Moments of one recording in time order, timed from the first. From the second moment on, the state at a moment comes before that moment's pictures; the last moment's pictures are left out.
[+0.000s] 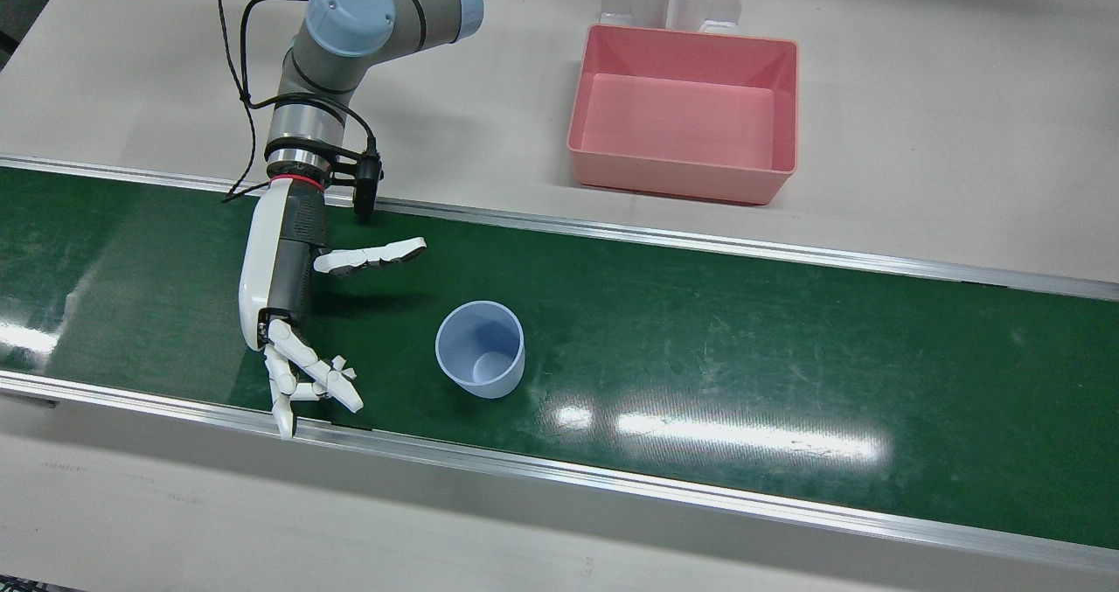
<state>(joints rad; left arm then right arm) -1.41 -1.81 -1.69 0.24 1.81 0.01 0.70 -1.10 1.76 -3.62 -0.82 -0.53</state>
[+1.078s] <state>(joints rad) -1.41 -1.81 -1.69 0.24 1.81 0.01 0.71 -1.07 1.71 -3.62 -0.81 -0.53</state>
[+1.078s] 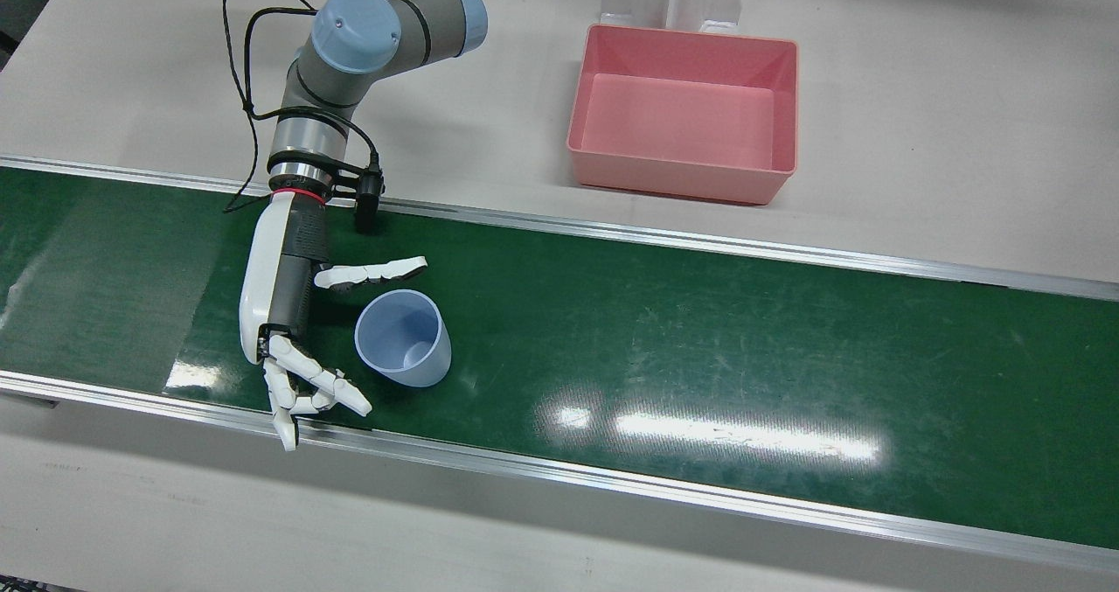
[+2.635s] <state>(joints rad) -1.41 -1.81 -1.69 0.24 1.81 0.01 0.72 -1.08 1.70 -3.62 -0.81 -0.55</state>
